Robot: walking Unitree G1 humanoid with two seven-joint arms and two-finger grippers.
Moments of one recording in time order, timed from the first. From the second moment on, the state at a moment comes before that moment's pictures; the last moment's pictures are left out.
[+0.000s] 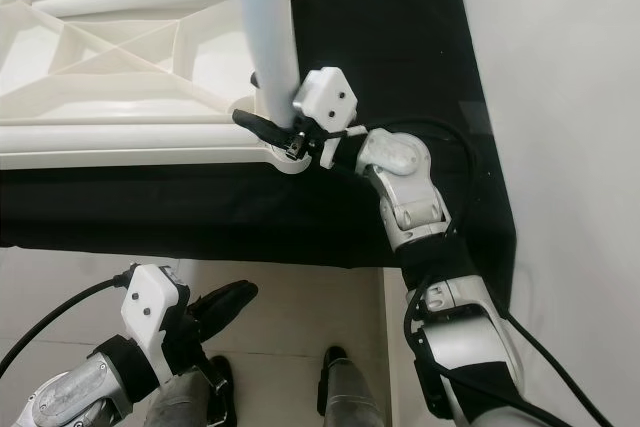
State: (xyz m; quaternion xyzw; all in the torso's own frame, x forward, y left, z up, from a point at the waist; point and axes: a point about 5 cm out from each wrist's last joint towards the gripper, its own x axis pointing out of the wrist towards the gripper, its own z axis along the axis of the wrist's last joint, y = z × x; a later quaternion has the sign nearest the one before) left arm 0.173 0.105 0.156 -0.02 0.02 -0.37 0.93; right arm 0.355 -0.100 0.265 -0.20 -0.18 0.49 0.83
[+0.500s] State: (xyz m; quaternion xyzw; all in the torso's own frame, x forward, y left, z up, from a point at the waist) left arm 0.172 0.103 0.156 -0.02 0.02 -0.37 0.93; right arm 0.379 -0.096 0.275 -0.06 -0.08 0.45 0.89
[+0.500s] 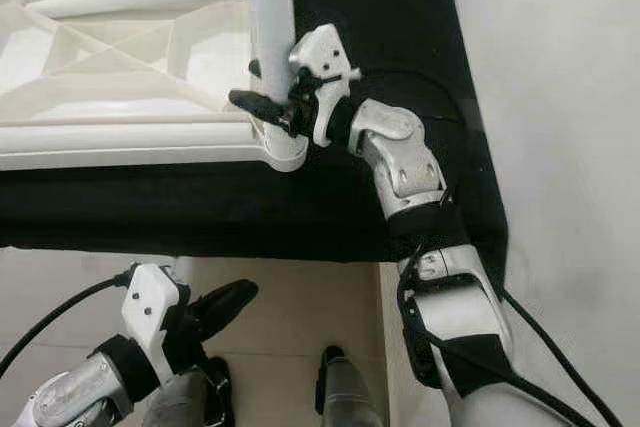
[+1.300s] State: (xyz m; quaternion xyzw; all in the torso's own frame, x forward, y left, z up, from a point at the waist) left arm 0.171 0.104 0.157 -0.03 0.02 -0.37 0.93; right arm 0.364 -0.099 0.249 -0.07 -0.16 0.39 0.90
